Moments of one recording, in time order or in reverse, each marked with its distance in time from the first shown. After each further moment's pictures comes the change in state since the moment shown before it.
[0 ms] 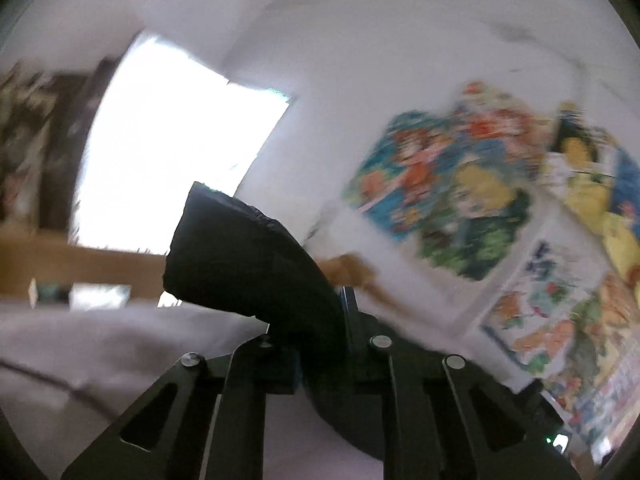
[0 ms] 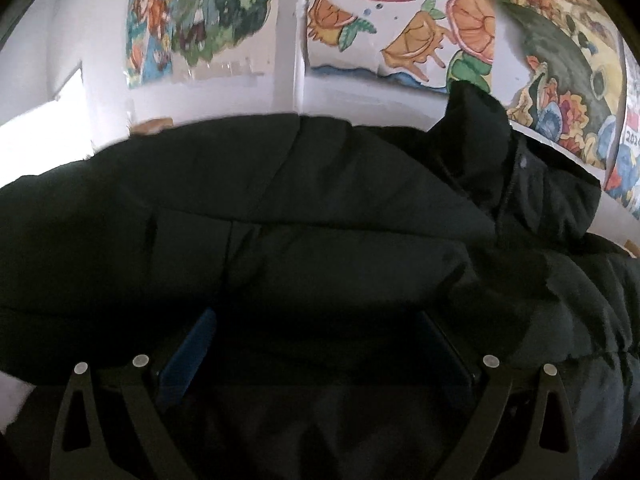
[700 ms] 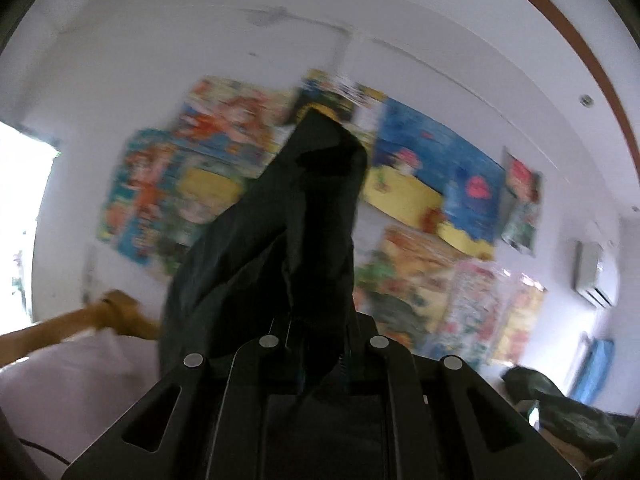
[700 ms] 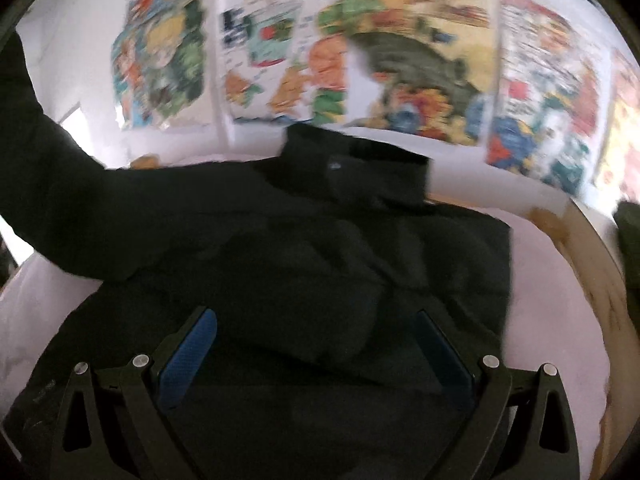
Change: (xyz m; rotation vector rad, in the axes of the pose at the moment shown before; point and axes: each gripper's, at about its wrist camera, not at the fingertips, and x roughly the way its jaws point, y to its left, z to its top) left arm -0.048 -0.250 0.010 0.284 0.054 -0.690; right arm -0.197 -0.154 -0.036 0.114 -0.014 -0.005
